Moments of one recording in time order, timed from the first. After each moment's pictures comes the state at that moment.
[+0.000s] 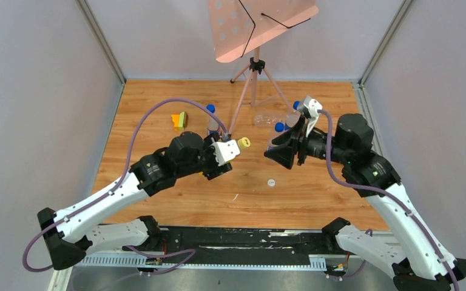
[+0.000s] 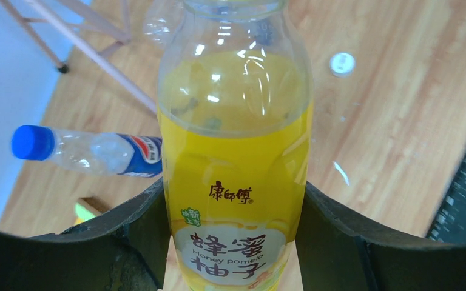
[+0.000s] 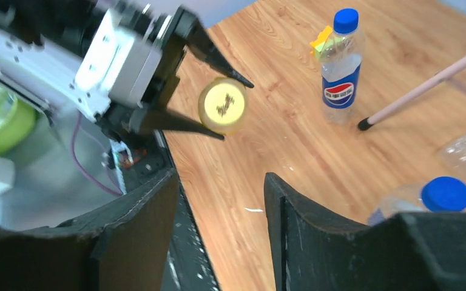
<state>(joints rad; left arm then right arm) -0.99 1.02 1.00 -0.46 -0.09 0.41 0.56 0.91 1.16 -0.46 -0.60 0.22</state>
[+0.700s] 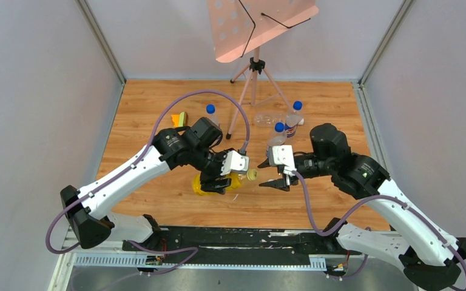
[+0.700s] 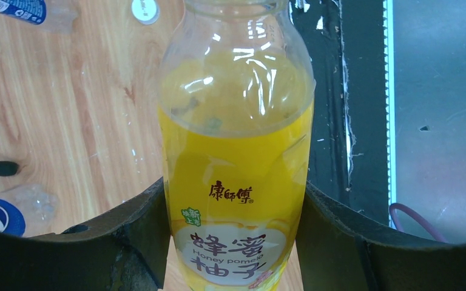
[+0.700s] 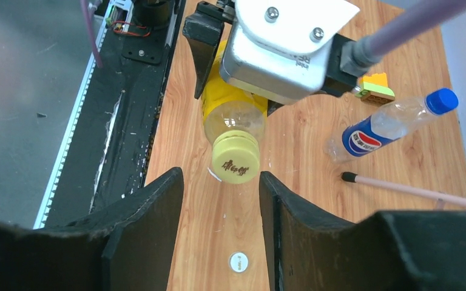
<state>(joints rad) -0.87 1.30 1.34 -1.09 0.52 0.67 0.78 0.91 1.17 -0.72 -0.72 -0.60</state>
